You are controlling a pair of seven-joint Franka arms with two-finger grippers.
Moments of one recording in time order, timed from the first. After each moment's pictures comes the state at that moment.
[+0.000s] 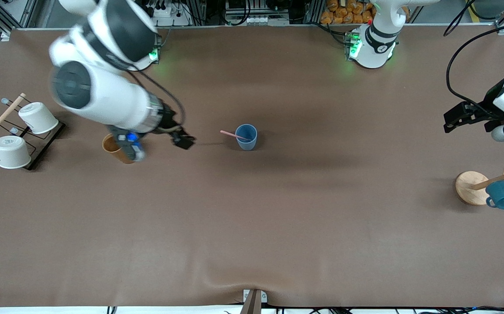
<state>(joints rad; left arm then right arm) 0.00 0.03 -0.07 -1.57 0.04 1.62 -0.07 0.23 0.35 0.22 -1.30 0.22 1.50 1.35</state>
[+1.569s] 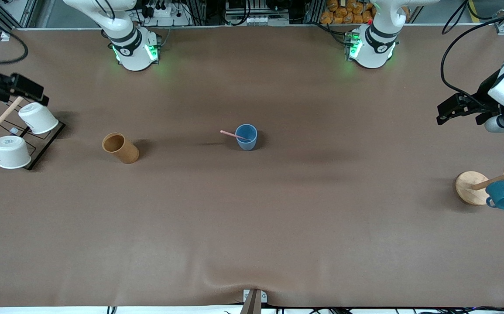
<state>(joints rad) 0.00 -0.01 -0.07 -1.62 -0.01 1.62 -0.07 -0.04 0.01 0.08 -1.40 0.03 1.32 0.14</state>
